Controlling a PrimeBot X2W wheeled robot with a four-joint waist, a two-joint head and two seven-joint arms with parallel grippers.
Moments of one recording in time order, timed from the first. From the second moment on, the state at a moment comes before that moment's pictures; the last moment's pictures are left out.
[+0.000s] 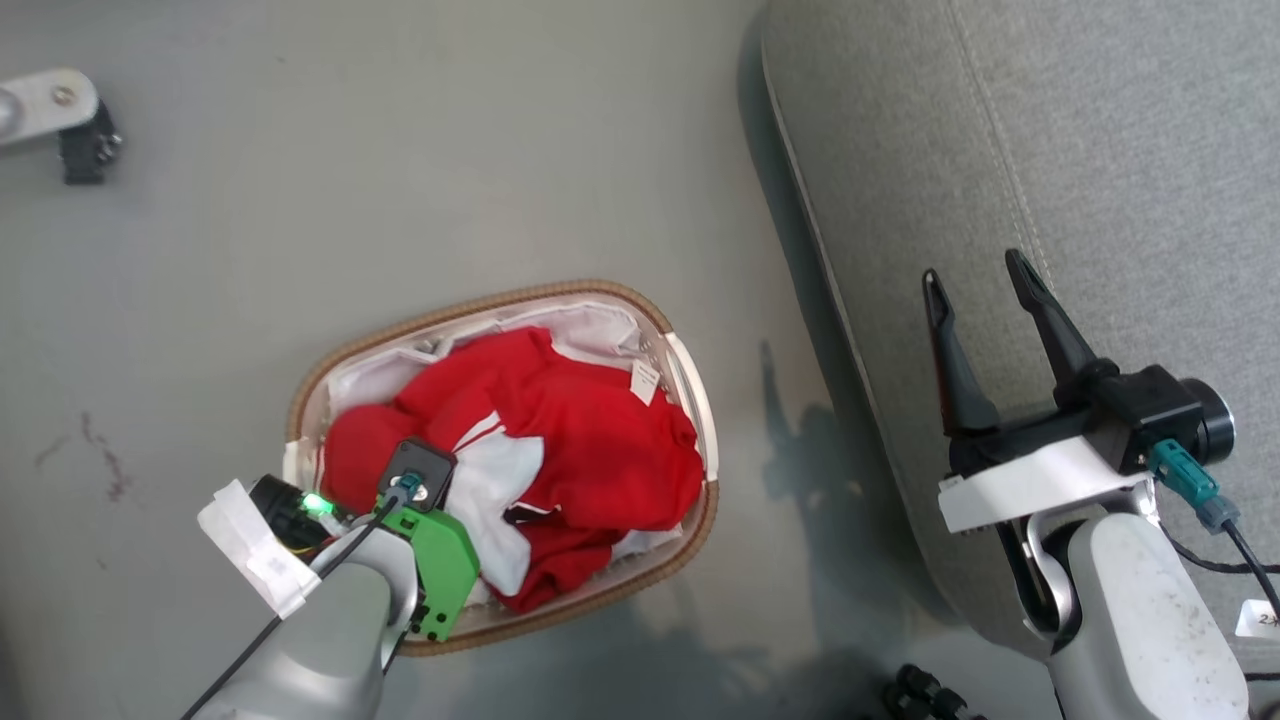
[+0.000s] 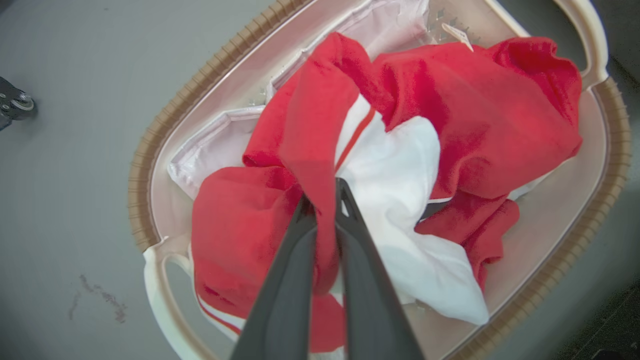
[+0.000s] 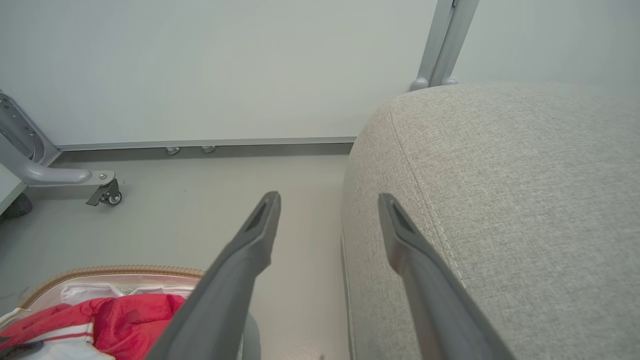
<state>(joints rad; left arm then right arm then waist) -0.67 0.10 -0.60 1.23 -0.14 -0.13 -0.25 -0.29 -0.05 0.05 0.10 0.11 0.13 -0.26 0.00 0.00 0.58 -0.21</state>
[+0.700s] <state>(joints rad) -0.61 0.23 -0.59 0.65 -0.10 -0.12 -0.26 -0.08 -0.05 -0.01 0.15 0.03 0.13 -0.26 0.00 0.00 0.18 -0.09</state>
